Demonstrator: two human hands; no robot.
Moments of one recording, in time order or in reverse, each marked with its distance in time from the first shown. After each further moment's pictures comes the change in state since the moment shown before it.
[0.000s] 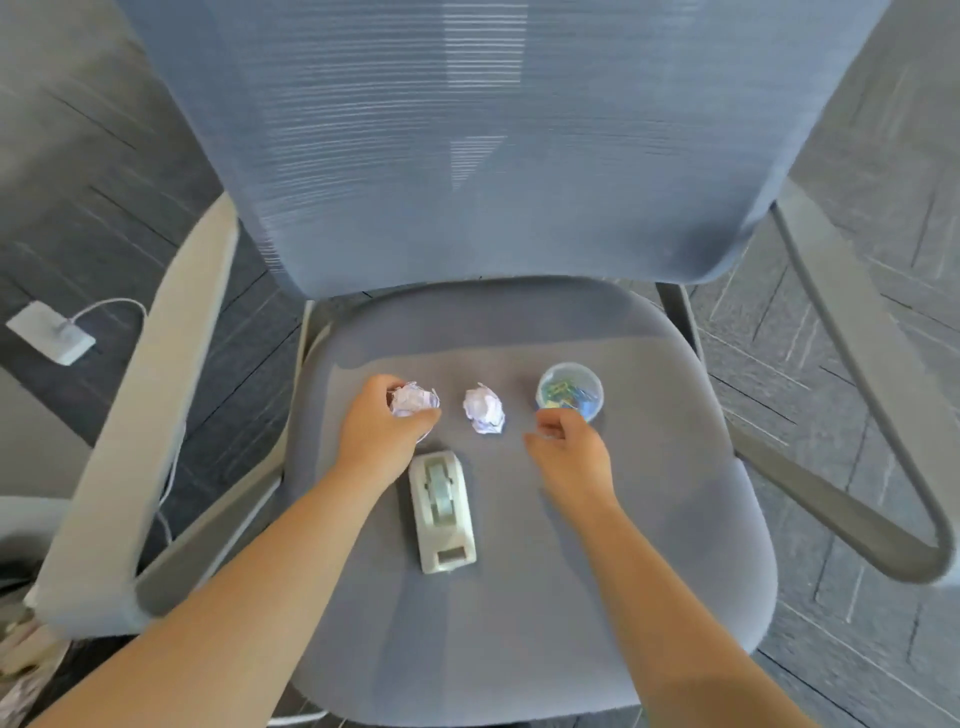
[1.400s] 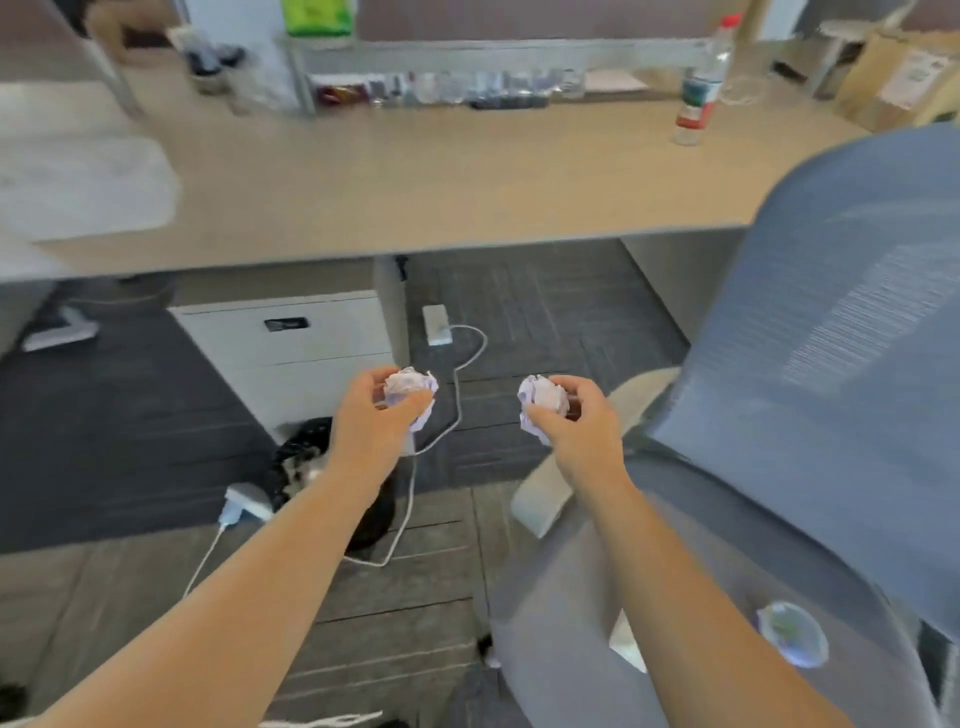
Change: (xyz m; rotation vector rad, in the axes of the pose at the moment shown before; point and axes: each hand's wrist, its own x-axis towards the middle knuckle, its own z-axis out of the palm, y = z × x) left_hand -0.244 -0.010 -0.290 -0.592 0.842 -0.023; right_hand -0.243 -0.213 0.126 -0.069 -0.620 -0.653
